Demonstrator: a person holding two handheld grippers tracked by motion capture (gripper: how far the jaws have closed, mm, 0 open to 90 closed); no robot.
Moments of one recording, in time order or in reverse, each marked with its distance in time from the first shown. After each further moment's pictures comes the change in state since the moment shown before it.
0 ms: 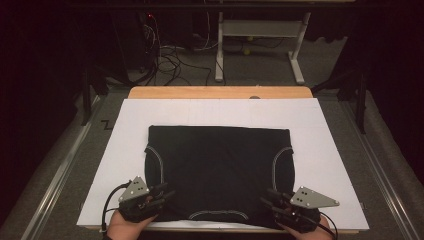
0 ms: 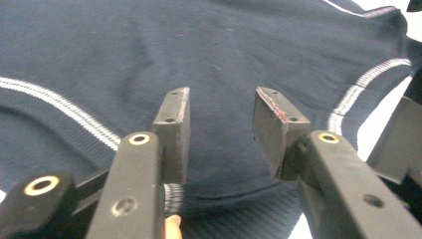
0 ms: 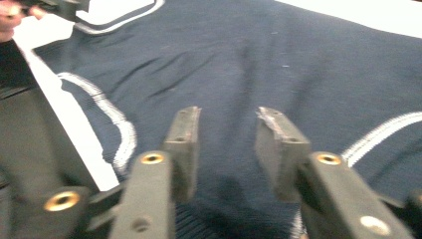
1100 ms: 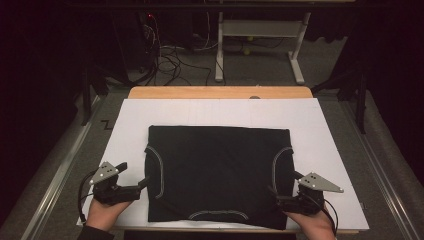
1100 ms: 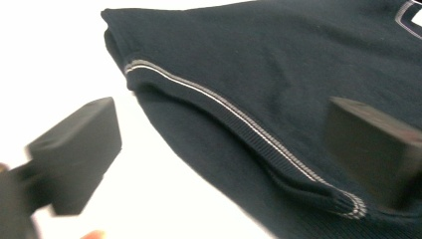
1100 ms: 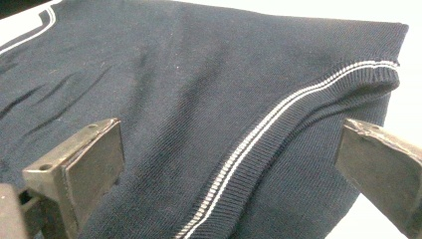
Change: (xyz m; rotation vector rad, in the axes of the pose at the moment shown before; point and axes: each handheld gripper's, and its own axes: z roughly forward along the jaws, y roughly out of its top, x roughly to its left) left arm 0.064 -0.003 -0.028 -0.075 0.190 -0.120; right arm -0.039 -0.004 0.013 -0.019 -0.221 0.162
